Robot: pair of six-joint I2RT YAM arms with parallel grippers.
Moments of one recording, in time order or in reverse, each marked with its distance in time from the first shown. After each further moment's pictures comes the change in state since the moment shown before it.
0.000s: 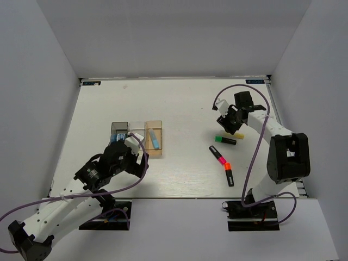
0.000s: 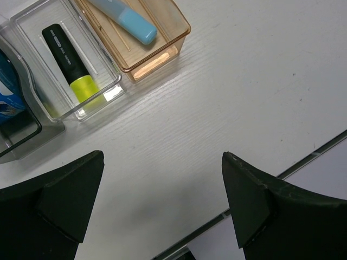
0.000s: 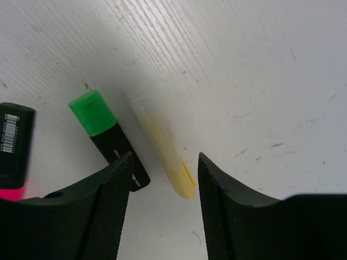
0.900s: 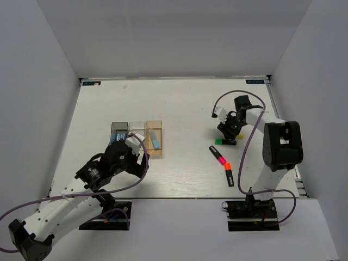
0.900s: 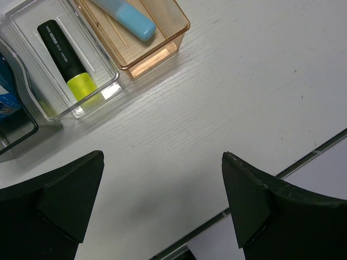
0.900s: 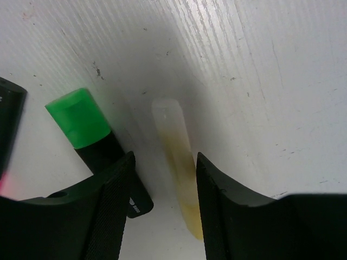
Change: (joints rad) left arm 0.000 0.020 0.001 -0.001 0.007 0.000; right arm -0.061 0.179 0.037 -0.065 -0.148 -0.191
